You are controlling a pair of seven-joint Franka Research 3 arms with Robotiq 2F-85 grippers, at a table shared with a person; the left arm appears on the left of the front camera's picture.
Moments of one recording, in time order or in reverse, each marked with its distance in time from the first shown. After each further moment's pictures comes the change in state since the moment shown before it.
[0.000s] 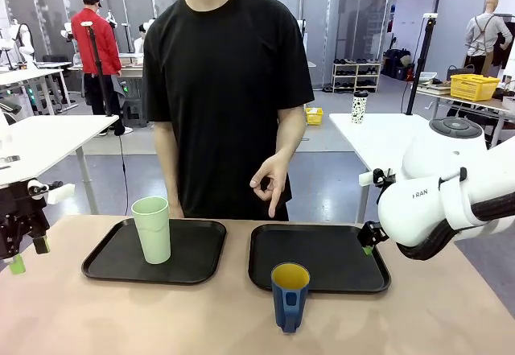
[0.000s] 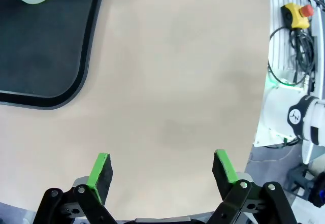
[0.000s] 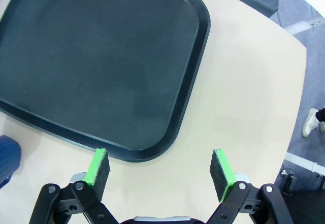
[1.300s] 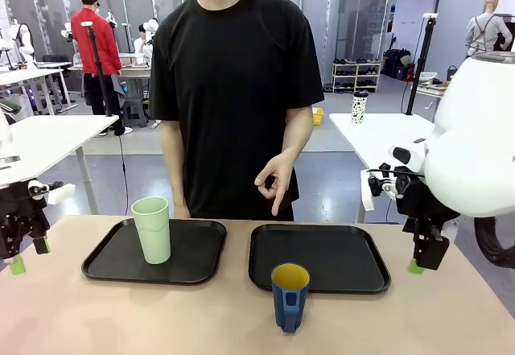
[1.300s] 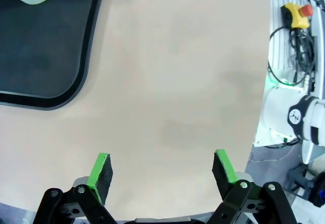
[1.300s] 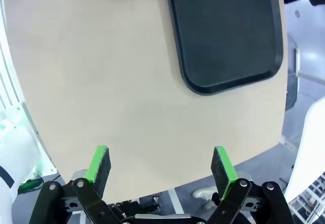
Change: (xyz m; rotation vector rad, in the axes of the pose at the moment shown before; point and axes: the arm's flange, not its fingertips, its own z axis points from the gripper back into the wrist) left arm 0.000 0.000 0.000 -0.001 0.000 0.000; right arm -0.055 0.028 0.127 0.127 0.107 1.046
